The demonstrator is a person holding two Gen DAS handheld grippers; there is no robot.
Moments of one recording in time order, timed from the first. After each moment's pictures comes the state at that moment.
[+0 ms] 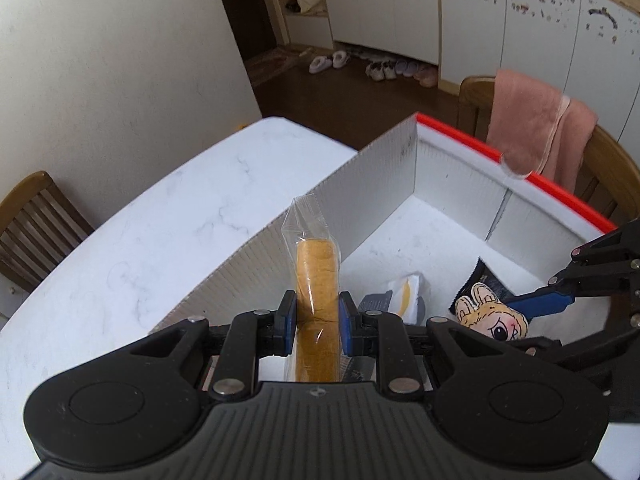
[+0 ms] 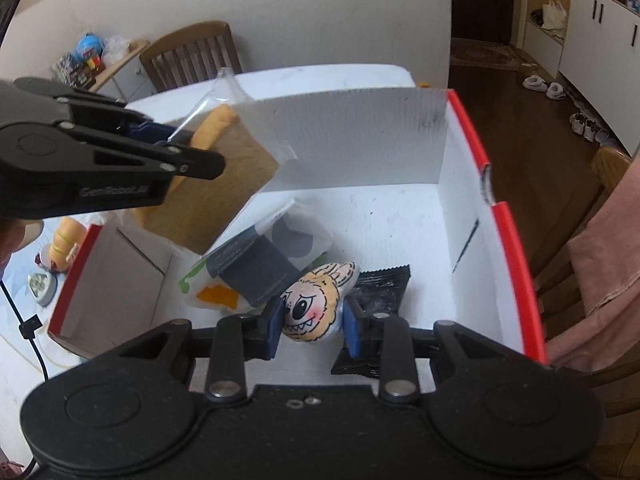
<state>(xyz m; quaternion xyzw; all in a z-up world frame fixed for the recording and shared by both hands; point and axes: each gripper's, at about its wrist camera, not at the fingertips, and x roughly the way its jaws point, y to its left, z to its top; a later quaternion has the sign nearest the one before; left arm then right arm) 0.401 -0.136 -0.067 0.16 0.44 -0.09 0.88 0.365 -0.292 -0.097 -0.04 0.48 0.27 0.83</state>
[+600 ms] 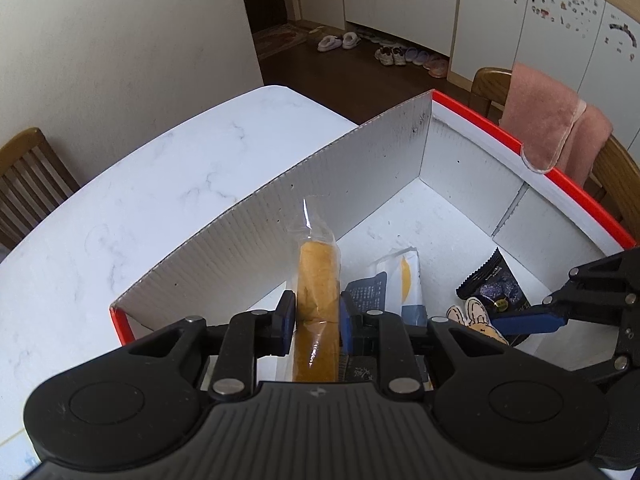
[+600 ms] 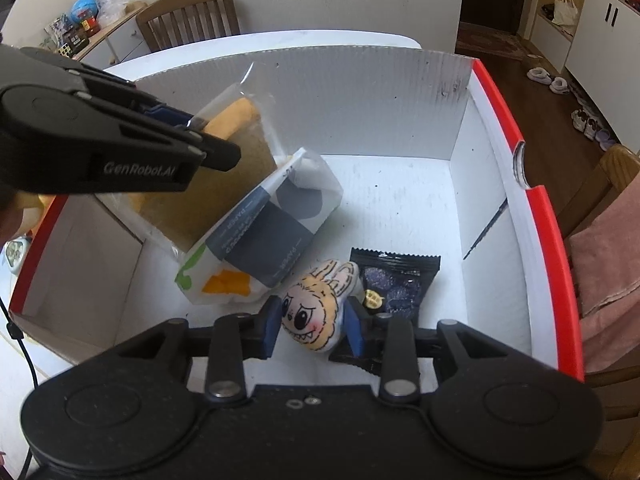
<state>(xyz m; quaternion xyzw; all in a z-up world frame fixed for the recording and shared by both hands) 0.411 -0.132 -0.086 0.11 0.47 -0.08 0.87 0.366 -0.277 -0.111 -0.08 0.50 0.26 0.82</state>
